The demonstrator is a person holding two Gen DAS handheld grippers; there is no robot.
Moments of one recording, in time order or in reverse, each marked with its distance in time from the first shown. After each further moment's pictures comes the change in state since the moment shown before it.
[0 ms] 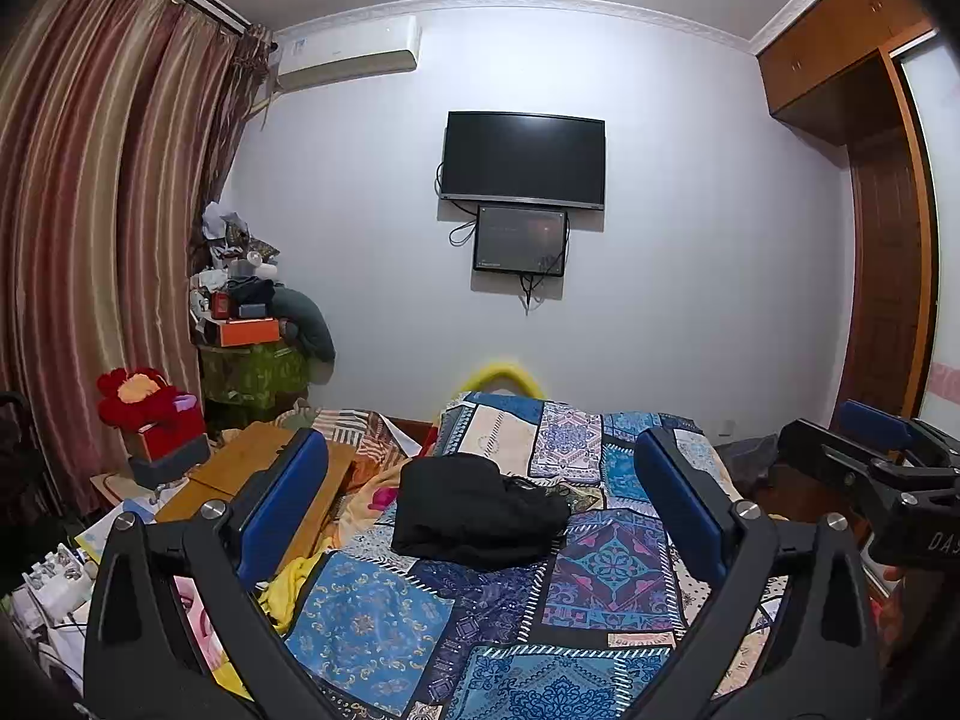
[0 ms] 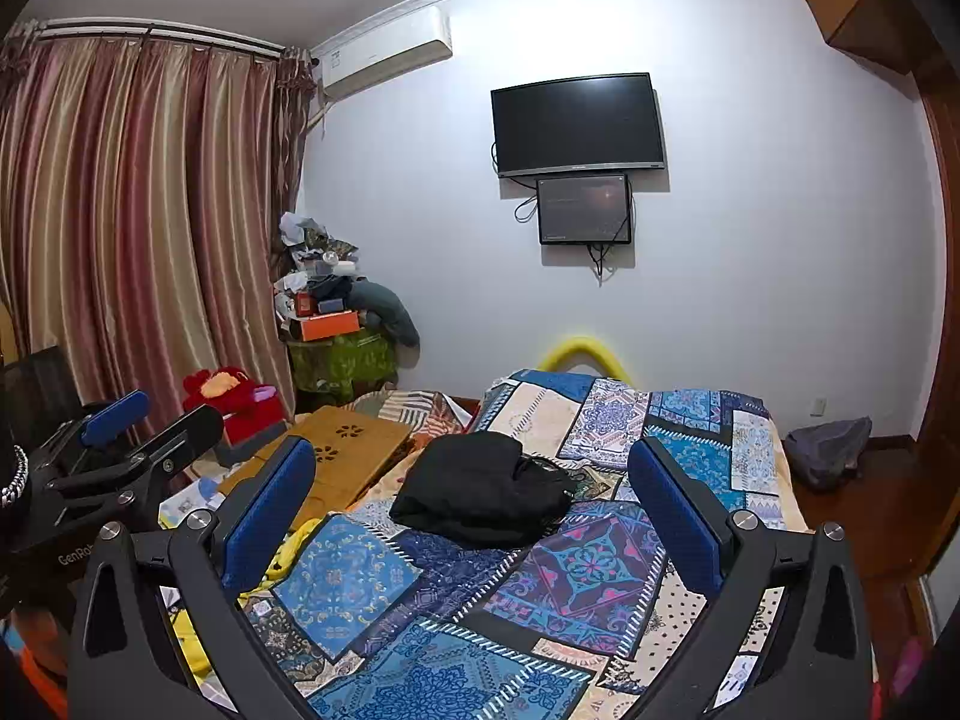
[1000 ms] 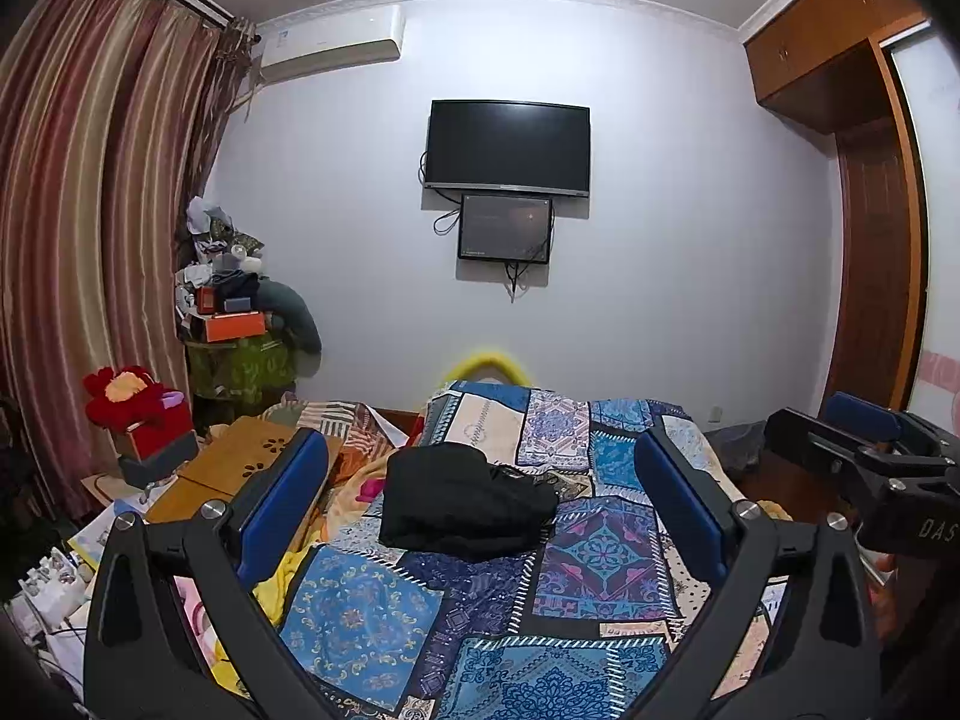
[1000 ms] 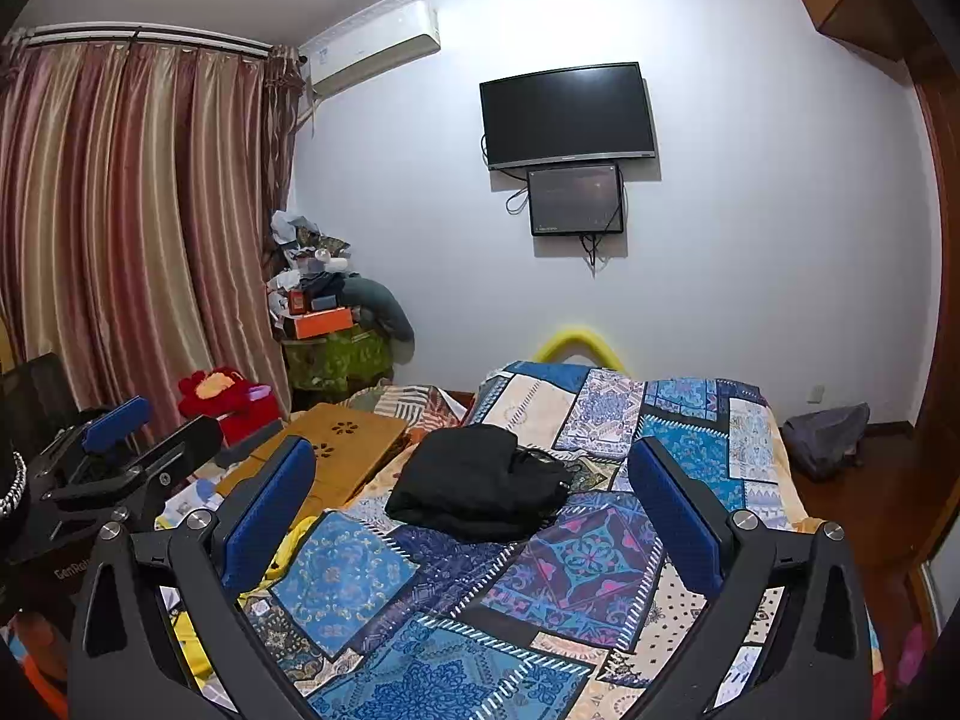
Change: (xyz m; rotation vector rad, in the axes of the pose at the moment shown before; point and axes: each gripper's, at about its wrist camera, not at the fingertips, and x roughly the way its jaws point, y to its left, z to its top) left arm 0.005 -0.001 -0.004 0.018 0.030 -0.039; right arm 0.005 -0.006 -0.002 0.021 0.017 -0.013
